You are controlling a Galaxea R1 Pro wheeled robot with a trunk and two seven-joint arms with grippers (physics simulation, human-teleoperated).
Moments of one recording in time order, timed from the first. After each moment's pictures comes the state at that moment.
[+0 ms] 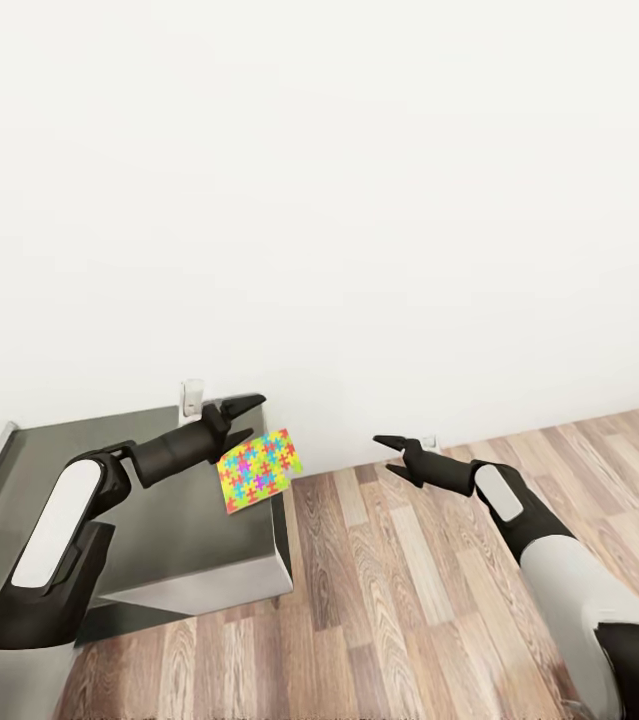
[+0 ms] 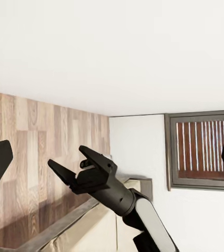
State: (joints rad) left arm -0.58 0.13 -0.05 -1.61 1.58 0.87 0.28; right arm -0.90 -0.12 -0.01 -0.55 -0.80 0.81 0.56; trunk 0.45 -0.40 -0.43
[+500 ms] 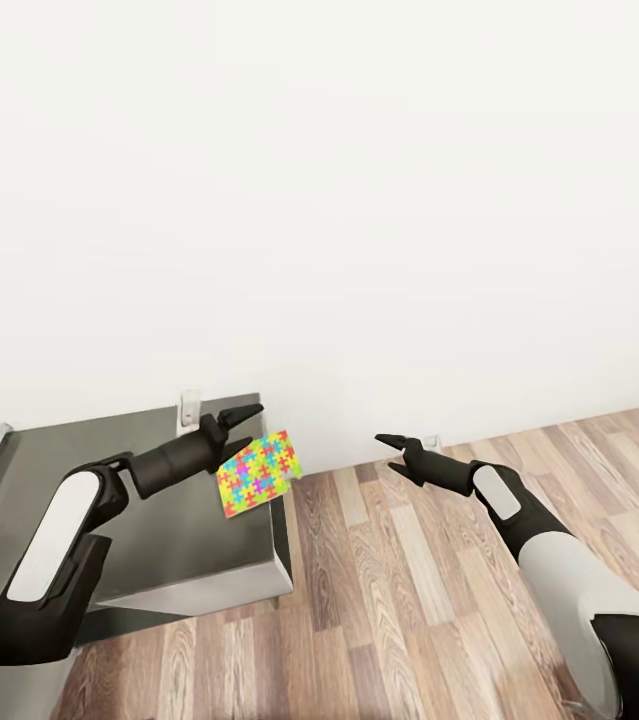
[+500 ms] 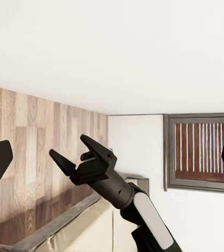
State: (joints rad) left arm -0.54 0.14 -0.05 -1.61 1.57 0.87 0.24; right arm -0.92 -0.11 -0.01 -0.50 -0.80 0.74 0.57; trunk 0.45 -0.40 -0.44
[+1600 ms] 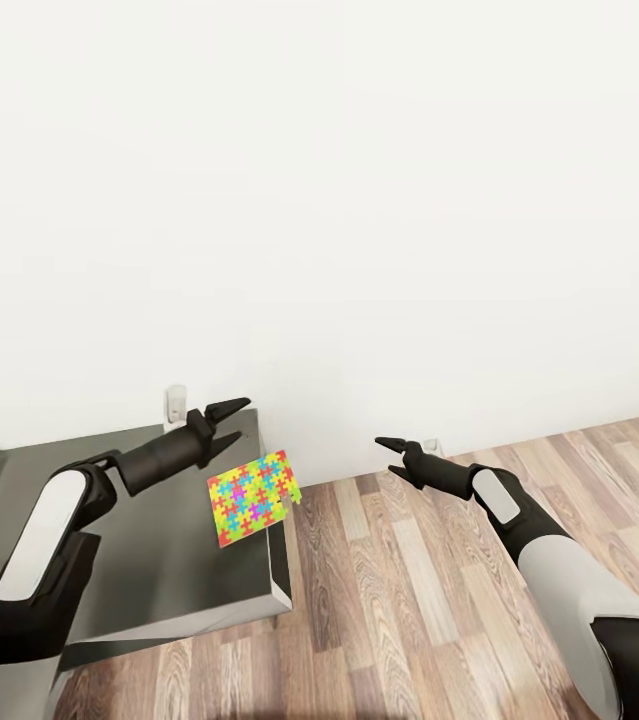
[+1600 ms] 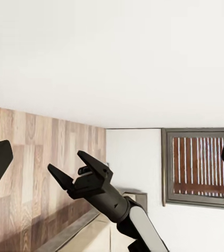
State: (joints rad) left arm -0.54 0.15 0.00 -1.61 1.58 0.87 0.24; right arm -0.91 -0.11 -0.01 -0.49 -0.80 0.73 0.57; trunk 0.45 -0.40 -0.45
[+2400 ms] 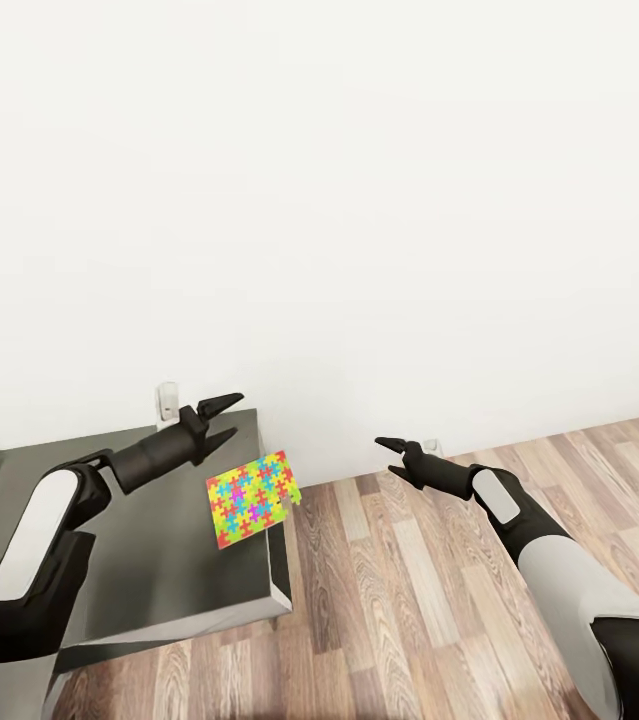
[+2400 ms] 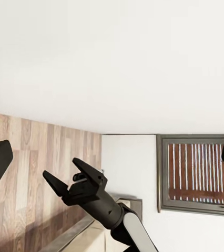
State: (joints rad) left arm -0.54 0.15 0.03 -1.61 1.60 0.87 0.24; right arm -0.91 -0.11 -0.01 -0.49 -0.80 0.73 0.57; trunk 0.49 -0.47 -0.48
